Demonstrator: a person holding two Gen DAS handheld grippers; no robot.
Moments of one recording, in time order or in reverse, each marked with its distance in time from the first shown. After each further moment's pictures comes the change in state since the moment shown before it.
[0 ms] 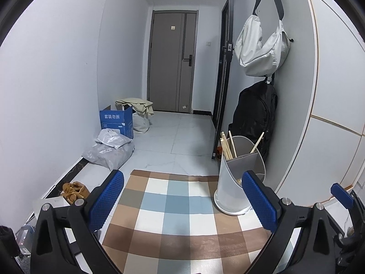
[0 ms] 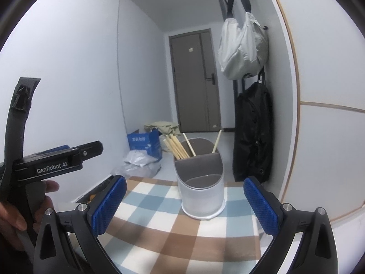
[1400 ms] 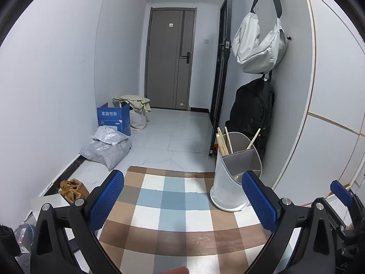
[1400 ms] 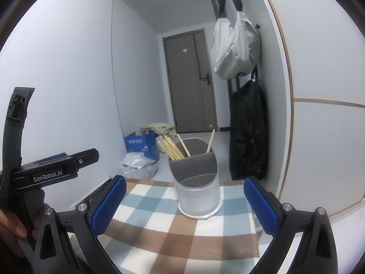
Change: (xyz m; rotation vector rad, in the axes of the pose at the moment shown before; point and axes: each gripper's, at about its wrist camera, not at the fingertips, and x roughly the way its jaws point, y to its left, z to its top) left arm 0.001 -0.001 -0.003 0.008 0.015 -0.013; right arm -0.001 -0.008 0.000 0.028 -0.004 -0.018
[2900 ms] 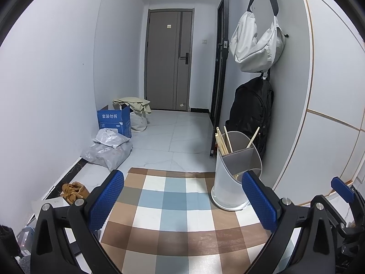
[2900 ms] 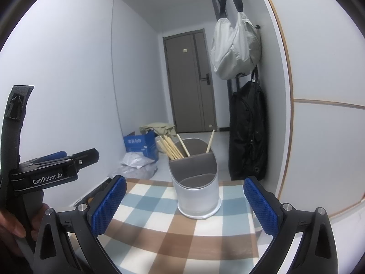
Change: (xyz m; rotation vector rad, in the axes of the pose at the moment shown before) left arm -0.001 -0.002 0.001 0.016 0.000 0.000; right arm 0.001 -0.002 0.000 0.000 0.001 -0.002
